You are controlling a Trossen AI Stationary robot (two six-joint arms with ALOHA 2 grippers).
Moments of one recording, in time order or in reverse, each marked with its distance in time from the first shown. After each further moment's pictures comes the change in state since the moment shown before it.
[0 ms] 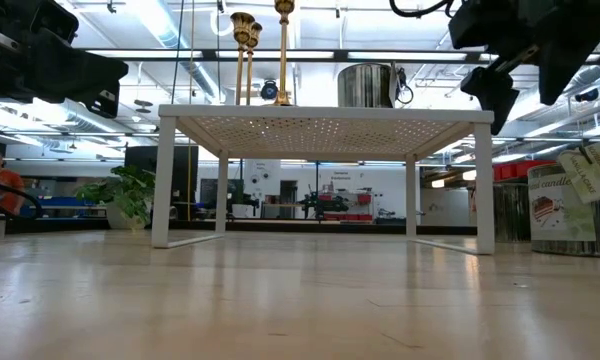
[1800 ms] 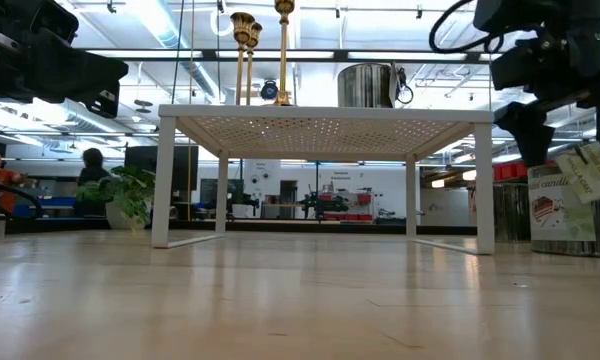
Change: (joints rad) left arm 0.000 0.000 0.000 0.000 0.000 0.000; right arm 0.069 -0.118 -0.267 0.076 0.081 -0.007
